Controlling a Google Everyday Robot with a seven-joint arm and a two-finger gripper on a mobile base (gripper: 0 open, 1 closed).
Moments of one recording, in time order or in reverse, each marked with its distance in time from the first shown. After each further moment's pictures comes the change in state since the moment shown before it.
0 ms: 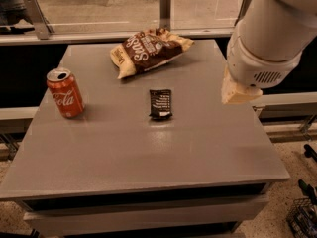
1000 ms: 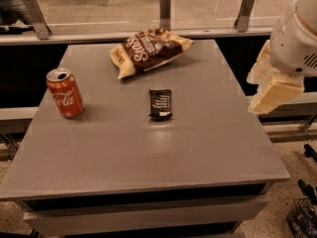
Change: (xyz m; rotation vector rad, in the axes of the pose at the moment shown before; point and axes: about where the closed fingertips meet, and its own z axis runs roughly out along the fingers) arm 0.039 0.003 -0.026 -0.053 -0.095 0.147
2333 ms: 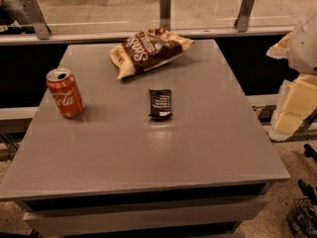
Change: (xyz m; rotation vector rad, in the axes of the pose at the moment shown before) arm 0.027 0.000 0.003 -0.055 -0.034 0.108
